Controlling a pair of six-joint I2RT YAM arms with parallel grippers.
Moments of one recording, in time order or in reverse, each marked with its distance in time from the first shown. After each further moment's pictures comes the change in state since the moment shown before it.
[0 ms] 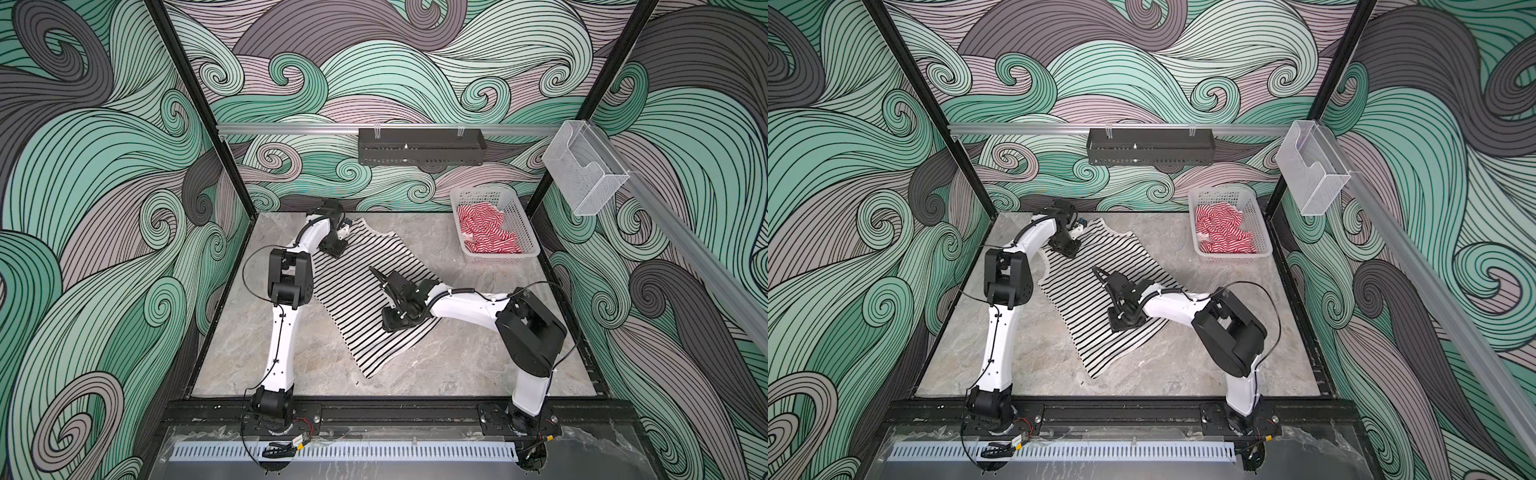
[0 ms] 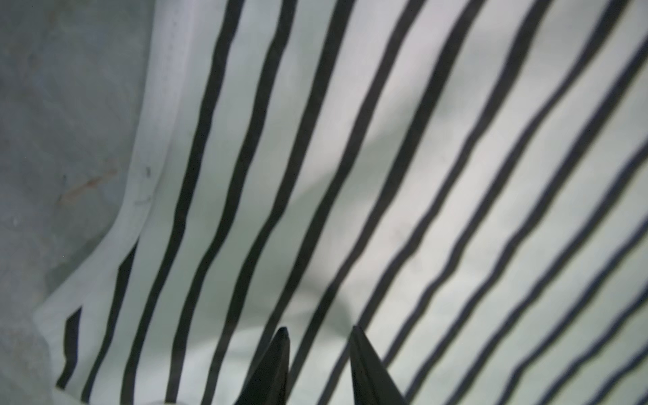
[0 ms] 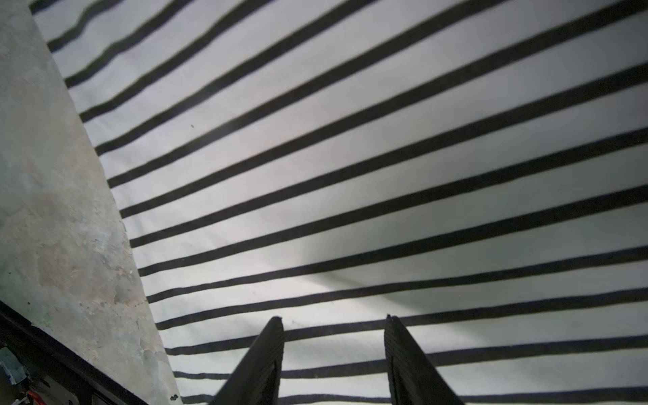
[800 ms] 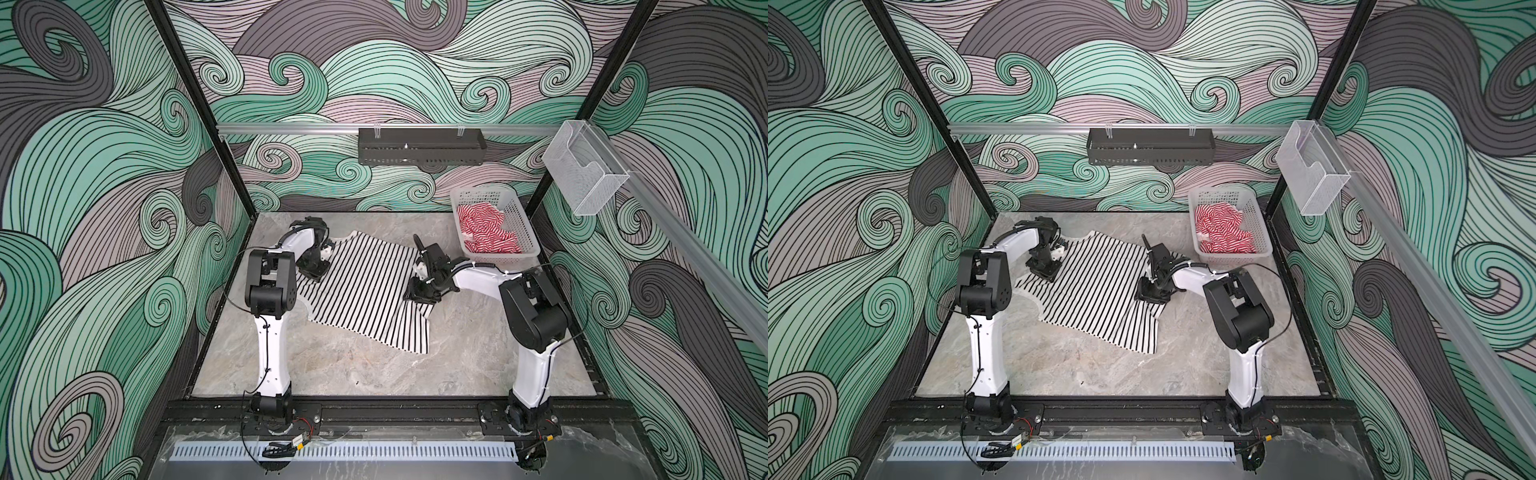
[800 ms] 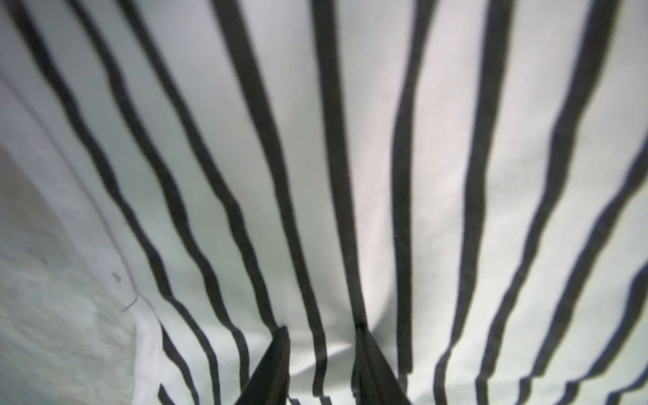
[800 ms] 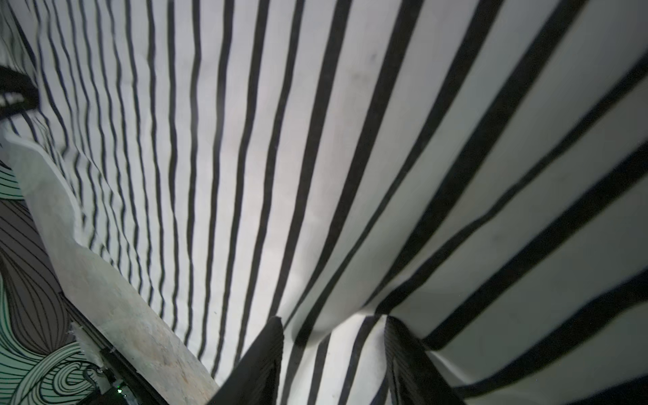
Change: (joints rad) left arm 0.068 -0.343 -0.614 0.008 -0.069 0.000; right arm -0.409 0.117 0.069 0.093 -0.257 -0.085
